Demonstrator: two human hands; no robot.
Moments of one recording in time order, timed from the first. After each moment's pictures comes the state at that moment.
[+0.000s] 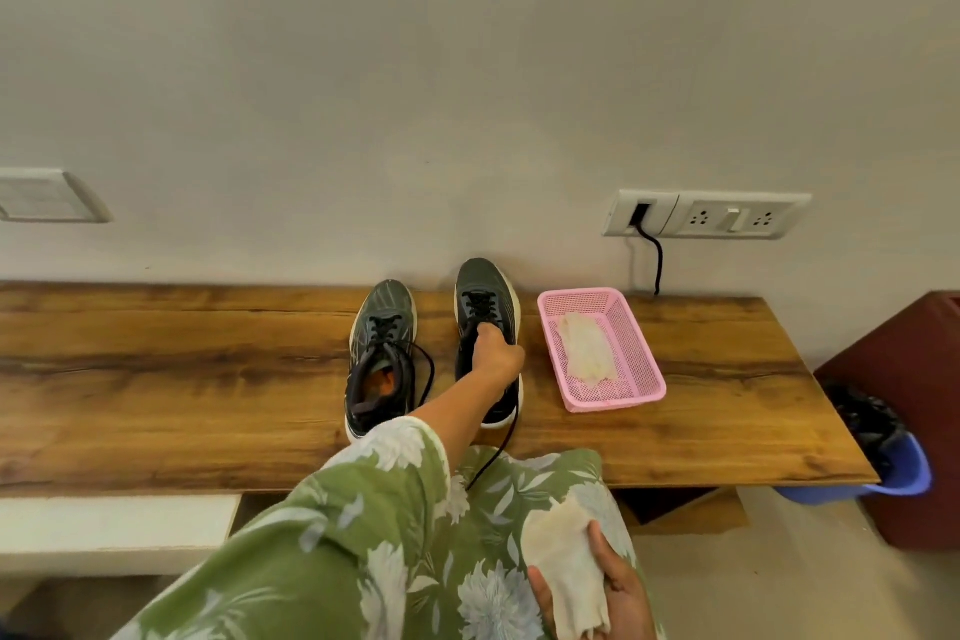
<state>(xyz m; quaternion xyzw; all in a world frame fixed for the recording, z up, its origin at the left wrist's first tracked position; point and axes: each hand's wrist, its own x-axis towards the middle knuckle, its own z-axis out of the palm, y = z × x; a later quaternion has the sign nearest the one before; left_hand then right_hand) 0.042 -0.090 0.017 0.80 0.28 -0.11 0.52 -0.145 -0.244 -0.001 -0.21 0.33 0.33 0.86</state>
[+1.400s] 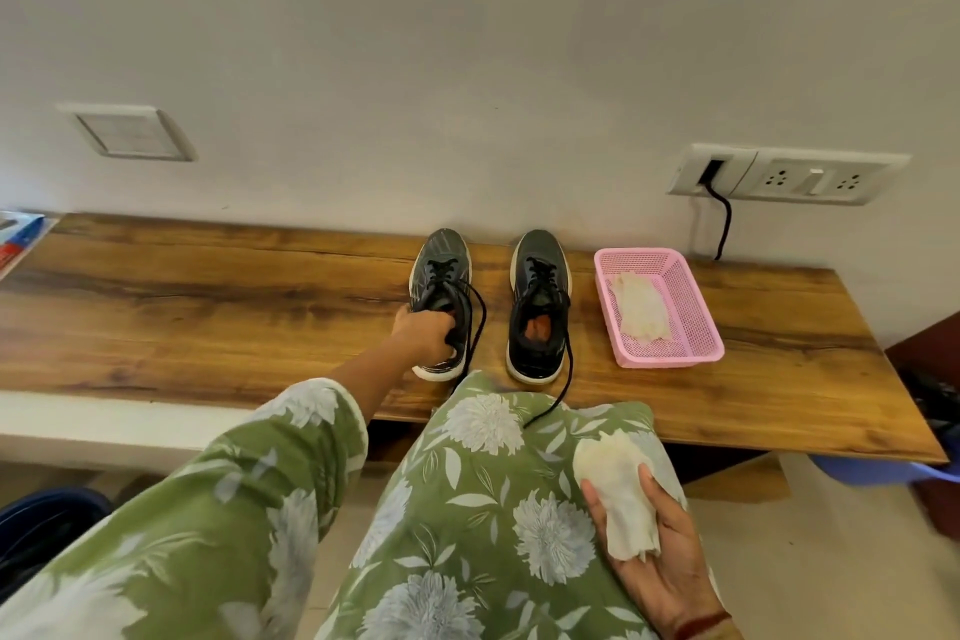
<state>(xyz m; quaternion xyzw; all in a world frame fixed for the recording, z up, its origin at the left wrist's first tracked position) -0.024 0.069 -0.021 0.97 0.03 -0.23 0.04 -0.157 -0.238 0.013 -0.24 0.27 0.27 0.89</state>
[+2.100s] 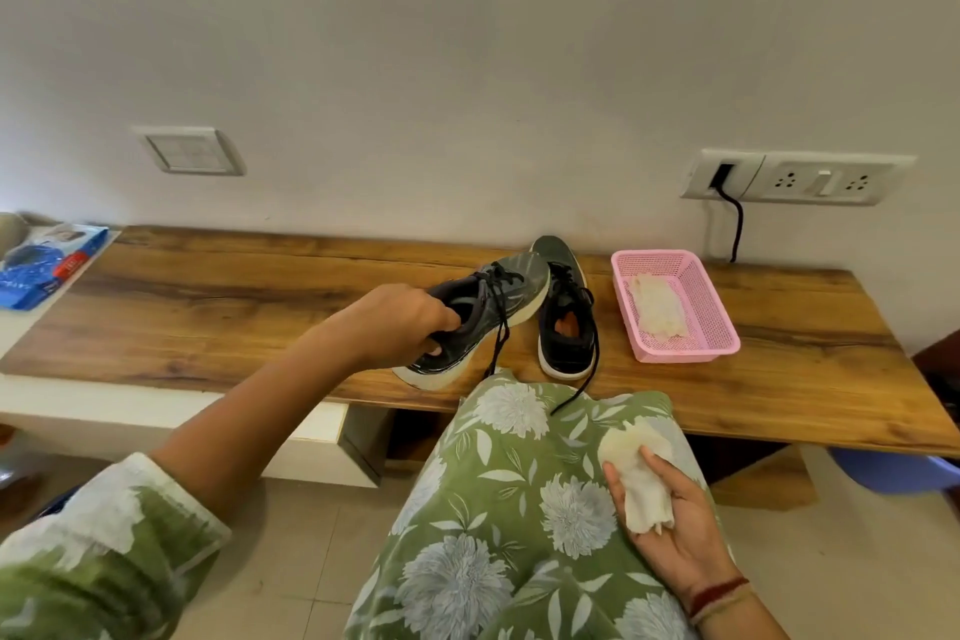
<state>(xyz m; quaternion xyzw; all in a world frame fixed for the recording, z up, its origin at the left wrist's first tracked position) -0.128 0.081 0.129 0.97 -0.17 -0.12 -0.07 -0.169 -0.234 0.023 -0.28 0.31 0.28 0.86</state>
